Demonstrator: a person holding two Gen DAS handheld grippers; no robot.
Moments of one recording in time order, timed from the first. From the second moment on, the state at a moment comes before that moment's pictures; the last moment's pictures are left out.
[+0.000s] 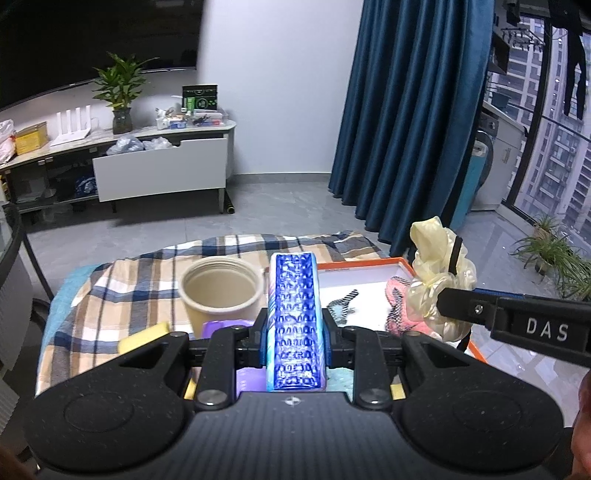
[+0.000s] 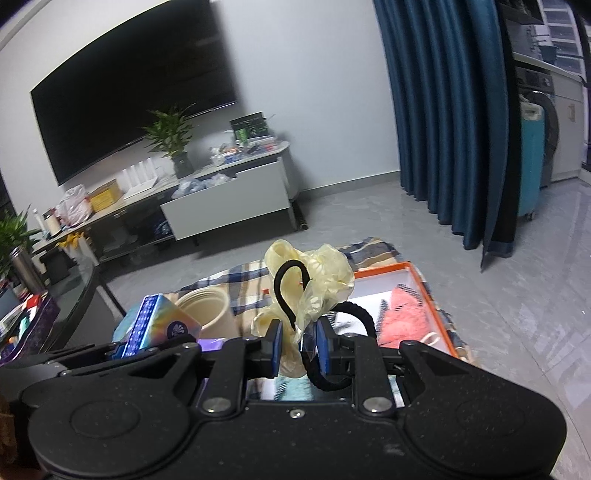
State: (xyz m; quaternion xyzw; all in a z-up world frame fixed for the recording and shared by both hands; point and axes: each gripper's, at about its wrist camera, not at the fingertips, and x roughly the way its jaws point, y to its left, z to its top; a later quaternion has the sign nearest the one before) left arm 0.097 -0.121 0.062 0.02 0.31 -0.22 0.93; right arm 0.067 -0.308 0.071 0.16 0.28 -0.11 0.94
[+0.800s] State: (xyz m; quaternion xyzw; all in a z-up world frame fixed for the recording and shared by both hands) left arm 0.116 -0.182 0.040 0.03 0.34 -0.28 0.90; right arm 0.076 -0.372 0.047 0.19 0.30 -0.16 0.92
